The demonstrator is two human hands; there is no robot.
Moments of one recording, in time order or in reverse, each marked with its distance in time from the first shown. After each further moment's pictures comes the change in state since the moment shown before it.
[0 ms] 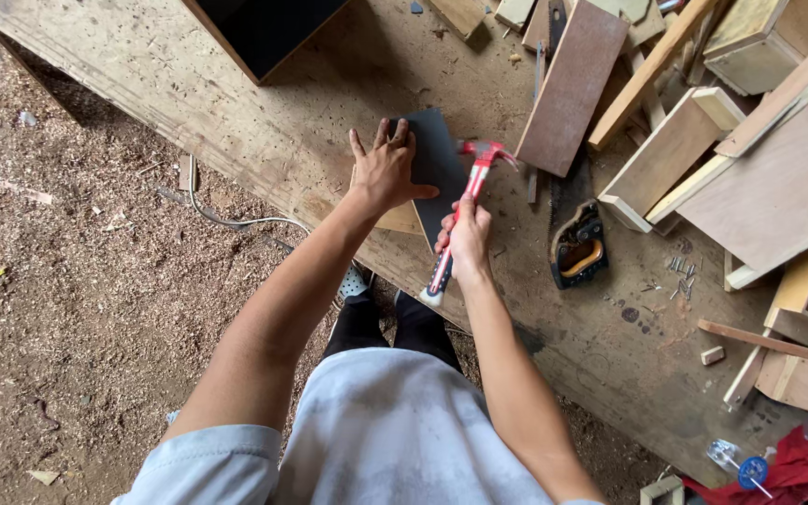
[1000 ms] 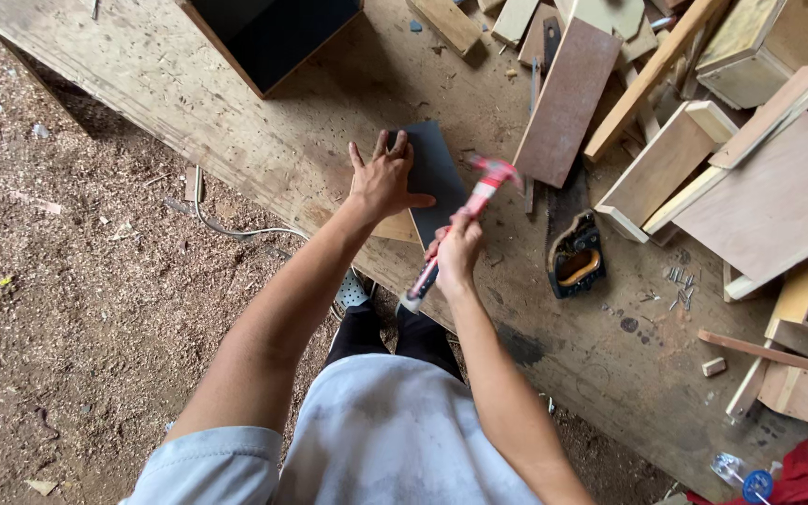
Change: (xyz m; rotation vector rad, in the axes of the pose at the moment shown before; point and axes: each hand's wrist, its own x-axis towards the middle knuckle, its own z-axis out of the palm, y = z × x) left_hand 0.000 -0.006 0.002 -0.006 -0.001 0.029; right_hand -0.002 0.007 0.014 0.001 0.057 -0.020
